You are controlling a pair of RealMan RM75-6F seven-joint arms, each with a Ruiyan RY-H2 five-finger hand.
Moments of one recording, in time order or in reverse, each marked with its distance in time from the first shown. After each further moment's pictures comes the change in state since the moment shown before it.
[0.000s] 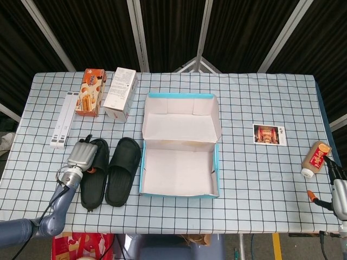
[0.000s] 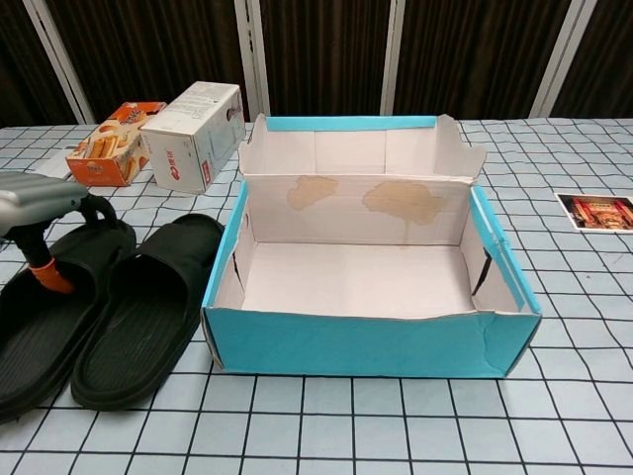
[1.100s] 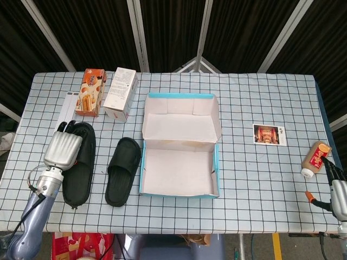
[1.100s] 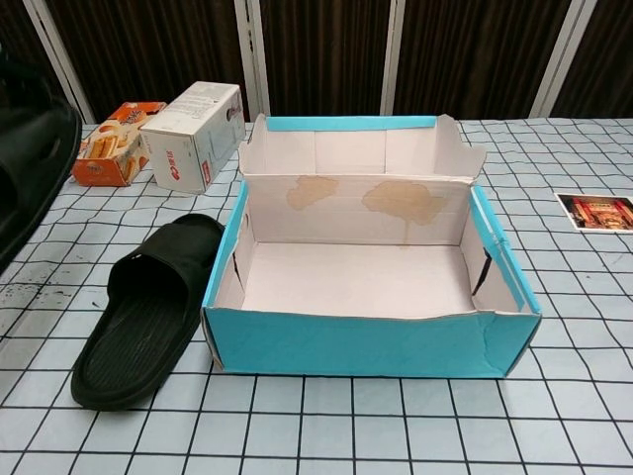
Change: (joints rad) left arm 0.042 0.345 -0.024 -0.519 0.196 0.324 0.245; right arm 0.001 0.009 -0.008 -0.007 -0.019 -0.005 0.037
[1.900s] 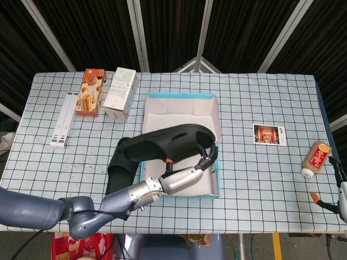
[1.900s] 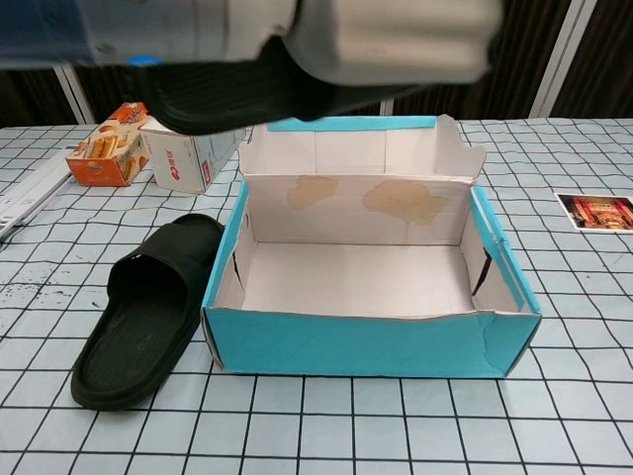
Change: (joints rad) left arm -0.655 -0.237 -0.045 0.109 0.239 -0.438 1.011; right arm -0.024 0.020 -0.002 0.017 -0.018 0.028 0.091
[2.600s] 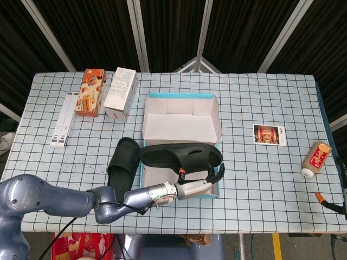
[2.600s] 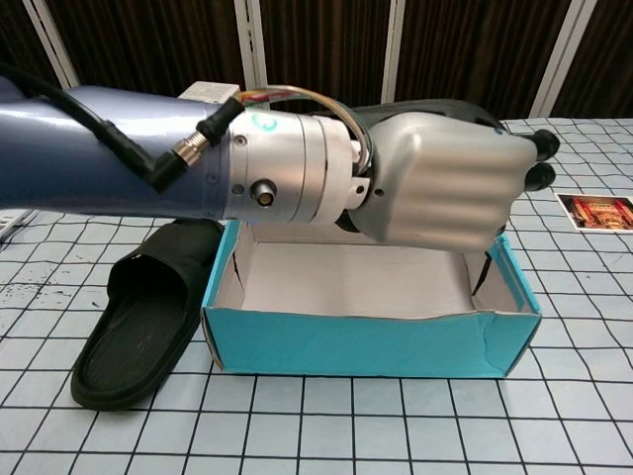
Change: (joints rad) left arm -0.088 -0.232 0.110 0.360 0.162 -0.138 -0.252; right arm -0.013 0.009 0.008 0.013 0.012 0.009 0.042
